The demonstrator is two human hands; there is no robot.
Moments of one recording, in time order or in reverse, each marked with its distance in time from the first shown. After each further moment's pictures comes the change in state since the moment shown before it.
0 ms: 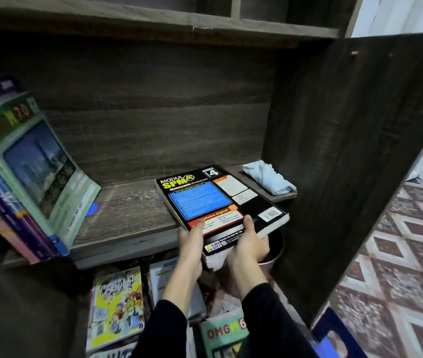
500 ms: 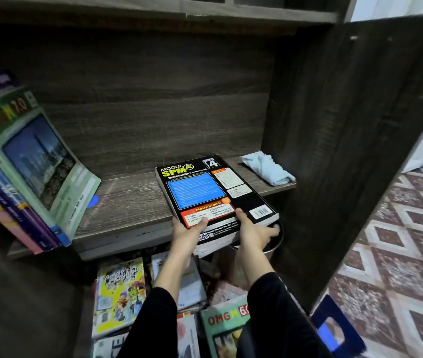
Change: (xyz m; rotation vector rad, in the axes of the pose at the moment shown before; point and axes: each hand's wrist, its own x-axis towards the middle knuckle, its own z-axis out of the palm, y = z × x) left_hand 0.005 -0.005 -0.017 0.278 -0.063 0.111; right_hand 0.012 -0.011 -0.012 -0.487 -0.049 -0.076
